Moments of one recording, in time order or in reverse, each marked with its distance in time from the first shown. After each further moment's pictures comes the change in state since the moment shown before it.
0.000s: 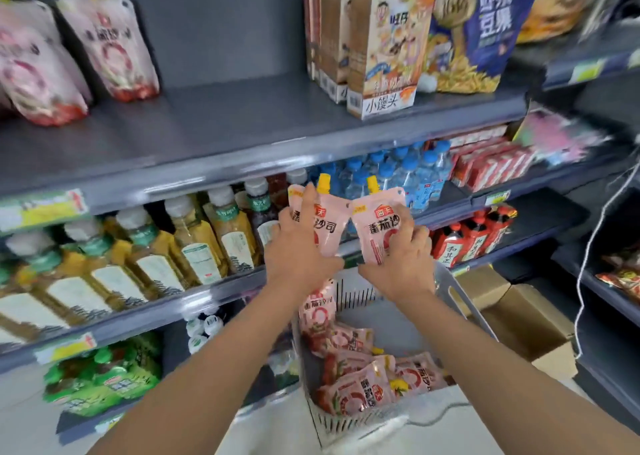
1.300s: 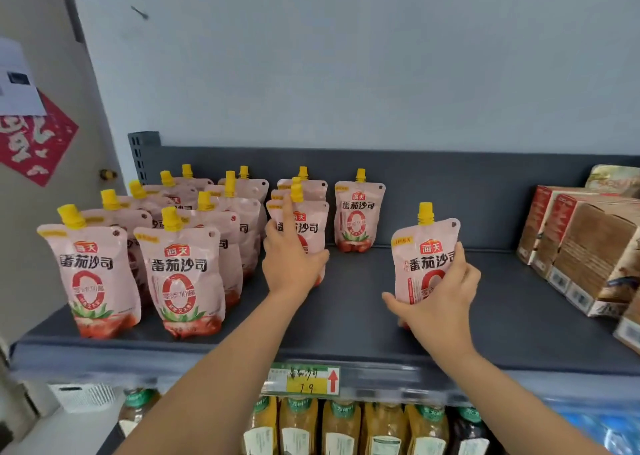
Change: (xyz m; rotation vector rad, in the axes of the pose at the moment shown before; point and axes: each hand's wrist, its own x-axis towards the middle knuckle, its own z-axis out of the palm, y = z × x) left_hand 0.150 -0.247 -0.267 -0.055 0.712 -0.345; right_hand 0.091 -0.341 0.074 0.436 0.179 -0.430
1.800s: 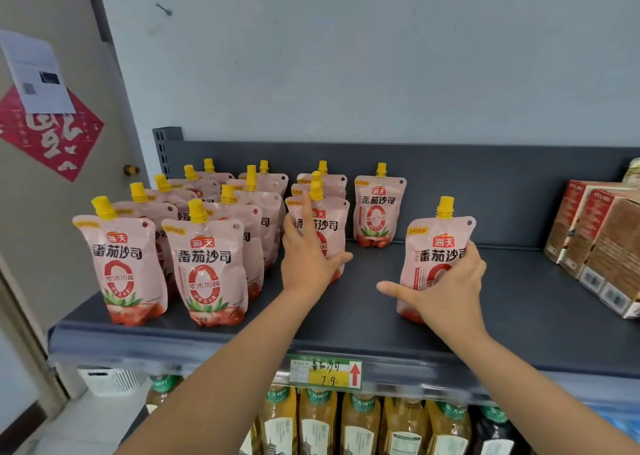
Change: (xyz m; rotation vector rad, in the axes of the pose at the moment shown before) left_hand -0.006 -0.009 -0.006 0.002 -0.075 0.072; right_hand 0.001 -0.023 0.006 0.082 -0.111 0.072
